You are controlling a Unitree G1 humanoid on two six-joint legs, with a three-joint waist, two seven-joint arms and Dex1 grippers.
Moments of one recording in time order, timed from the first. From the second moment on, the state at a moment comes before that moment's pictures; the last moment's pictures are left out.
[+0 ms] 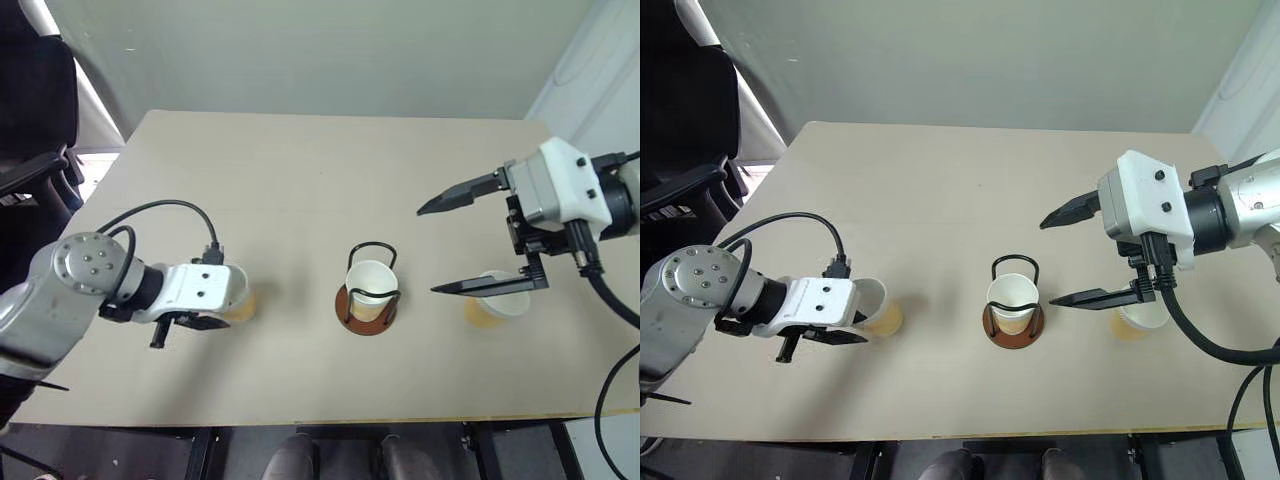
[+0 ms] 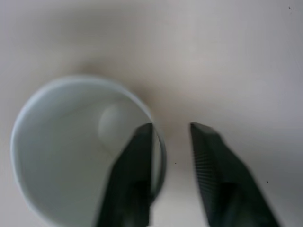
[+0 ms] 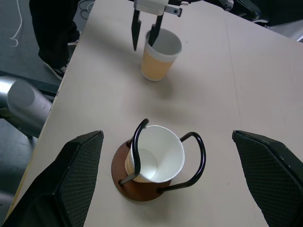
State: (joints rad) left arm -0.39 1.27 -0.13 -0.31 -0.15 0.36 -1.37; right arm -0.86 -1.11 0.02 -0.48 0.62 0.69 1.33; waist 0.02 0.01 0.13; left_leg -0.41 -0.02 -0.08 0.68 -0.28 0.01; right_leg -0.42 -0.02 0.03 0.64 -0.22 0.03
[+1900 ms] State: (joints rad) left arm -1.33 0.78 -0.62 0.04 -0.50 0.40 -1.57; right arm -0.55 -1.23 -0.12 -0.56 0.61 0.73 1.20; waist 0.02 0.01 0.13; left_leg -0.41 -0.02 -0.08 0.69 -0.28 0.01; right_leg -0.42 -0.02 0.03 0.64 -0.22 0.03
